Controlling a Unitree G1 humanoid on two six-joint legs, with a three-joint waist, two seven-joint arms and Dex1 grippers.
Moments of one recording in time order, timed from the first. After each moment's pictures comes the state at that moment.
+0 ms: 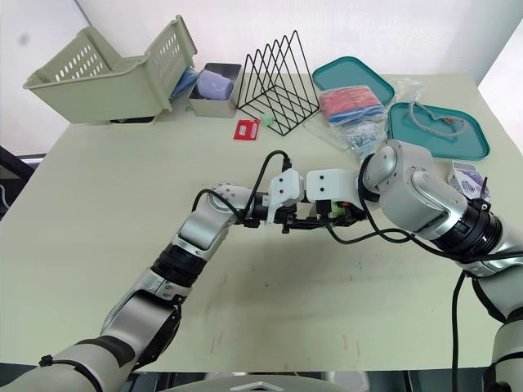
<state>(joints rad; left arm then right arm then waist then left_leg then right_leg) -0.69 0.26 -0.37 0.18 -0.11 0.25 -1.05 -0.99 -0.84 0.74 -0.28 -0.14 0.93 1.32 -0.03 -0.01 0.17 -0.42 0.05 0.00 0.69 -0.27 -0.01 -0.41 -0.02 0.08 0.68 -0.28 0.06</state>
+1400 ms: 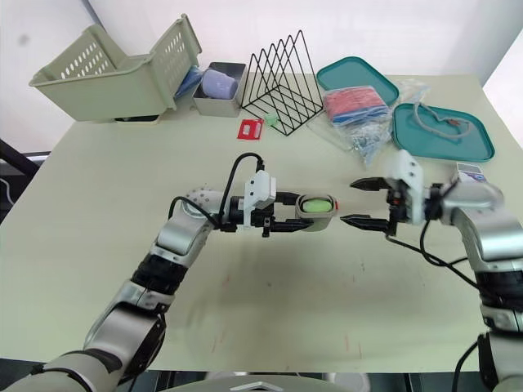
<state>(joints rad) -0.49 0.34 -0.26 0.02 -0.30 0.21 -1.16 -0.26 -0.71 -0.15 -0.03 0.46 0.35 1.32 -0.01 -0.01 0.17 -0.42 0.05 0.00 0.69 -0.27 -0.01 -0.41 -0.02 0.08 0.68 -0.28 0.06</state>
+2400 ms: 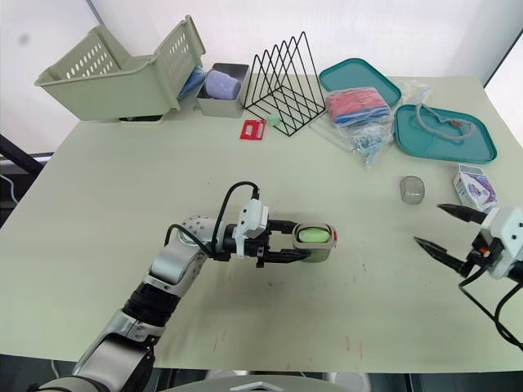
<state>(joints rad) -0.41 0.37 -0.31 0.03 -0.30 0.16 -1.21 0.12 -0.83 -0.53 0.00 0.47 0.08 1.09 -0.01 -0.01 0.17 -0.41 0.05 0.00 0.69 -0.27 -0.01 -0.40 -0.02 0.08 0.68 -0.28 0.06</state>
